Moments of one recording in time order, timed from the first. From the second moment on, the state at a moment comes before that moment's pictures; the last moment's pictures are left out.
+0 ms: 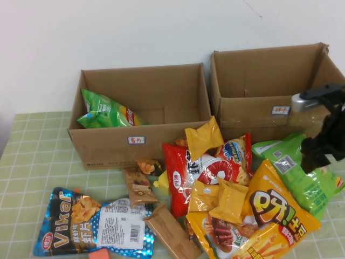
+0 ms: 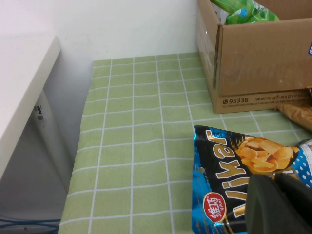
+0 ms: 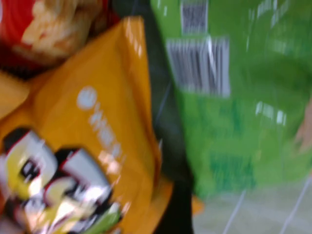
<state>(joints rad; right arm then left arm) 0.16 1.86 -1.33 0.09 0.94 -0.29 0.06 -0.01 0.02 -0.13 0.36 0.10</state>
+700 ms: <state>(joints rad) 0.16 2.15 -1.38 0.08 0.74 -0.44 0.06 -0.01 0.02 -0.13 0.36 0.10</state>
